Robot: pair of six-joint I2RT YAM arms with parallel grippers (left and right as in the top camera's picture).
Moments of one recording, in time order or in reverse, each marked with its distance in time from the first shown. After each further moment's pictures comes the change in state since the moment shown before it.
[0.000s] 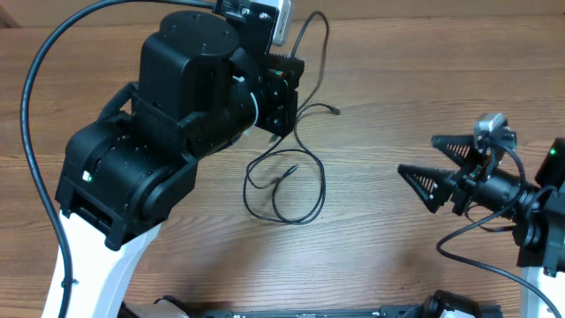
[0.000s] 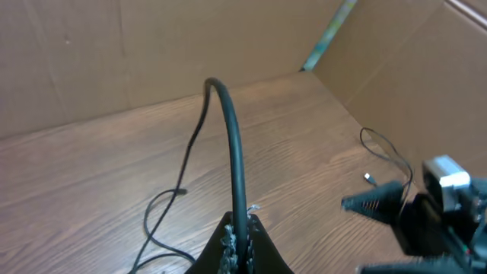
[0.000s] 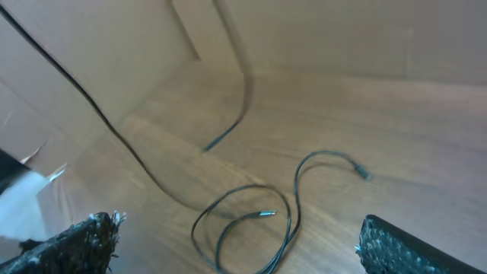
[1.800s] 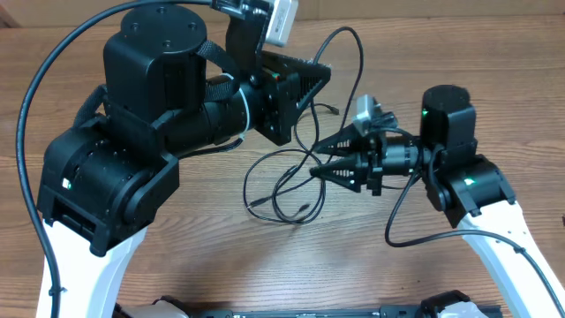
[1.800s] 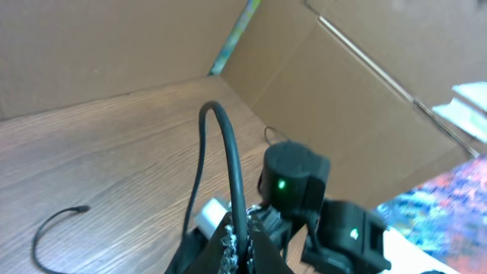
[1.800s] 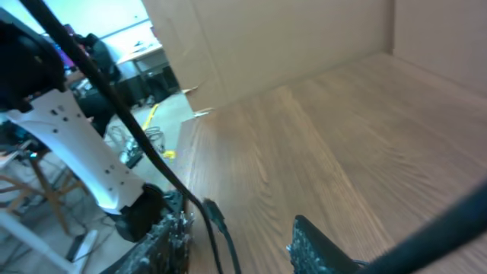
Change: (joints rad) left arm 0.052 -0.020 0.002 0.098 0.348 -0.111; right arm 0.621 0.284 0.000 0.526 -0.100 0.126
